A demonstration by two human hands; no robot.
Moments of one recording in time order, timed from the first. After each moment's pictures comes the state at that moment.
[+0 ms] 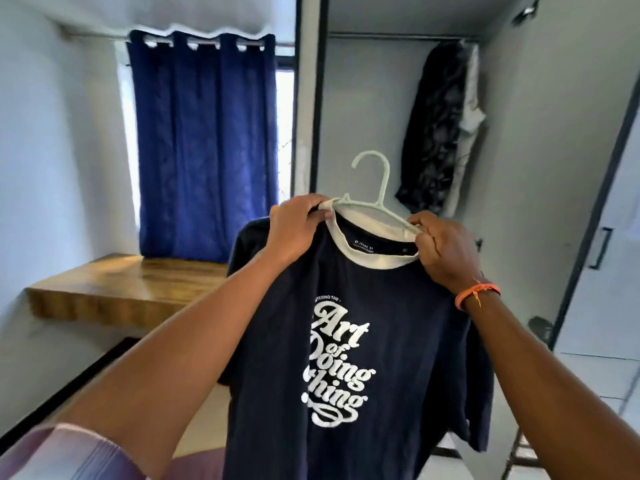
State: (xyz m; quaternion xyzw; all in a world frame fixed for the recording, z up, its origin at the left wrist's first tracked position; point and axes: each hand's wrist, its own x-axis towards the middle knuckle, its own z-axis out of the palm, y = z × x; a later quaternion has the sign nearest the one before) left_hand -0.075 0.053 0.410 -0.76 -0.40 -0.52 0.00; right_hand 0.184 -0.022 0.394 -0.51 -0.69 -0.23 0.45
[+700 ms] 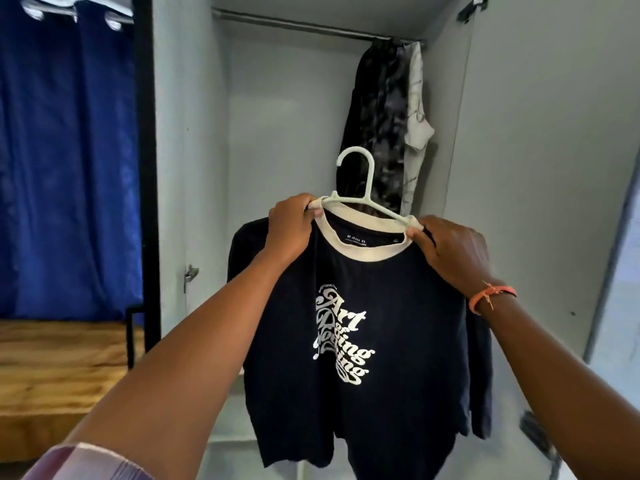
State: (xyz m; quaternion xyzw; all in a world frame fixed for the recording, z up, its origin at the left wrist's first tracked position) left_hand 0.179 0.391 0.457 -0.76 -0.33 -0.56 -0.05; right_hand 0.439 0.263 0.443 -0.60 -0.62 -0.38 0.33
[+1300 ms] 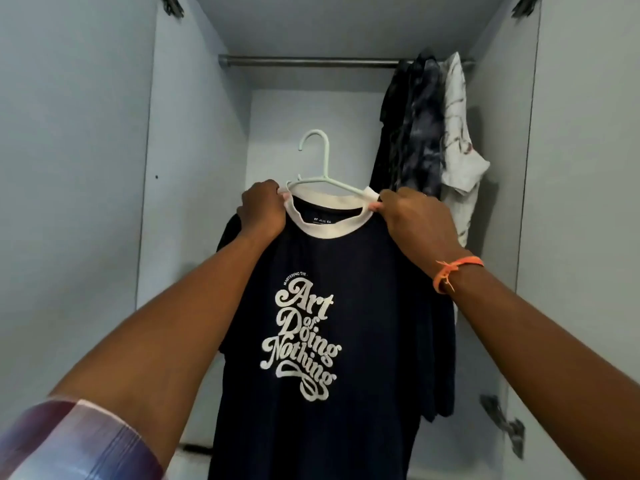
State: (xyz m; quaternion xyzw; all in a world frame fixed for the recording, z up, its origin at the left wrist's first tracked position) left_hand 0.256 0.609 0.585 -0.62 -0.52 -0.58 0.07; right_hand 0.494 0.513 0.574 -0.45 -0.65 -0.51 0.34
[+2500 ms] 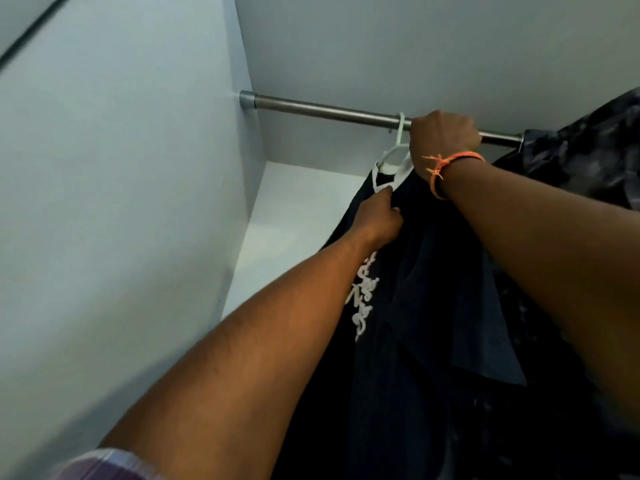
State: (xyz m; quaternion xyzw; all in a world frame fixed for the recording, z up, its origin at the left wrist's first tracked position) left_hand 0.292 0.934 0.796 -0.75 -0.20 -0.62 -0.01; right_hand 0.363 0.853 0.893 -0.61 -0.37 -0.62 0.32
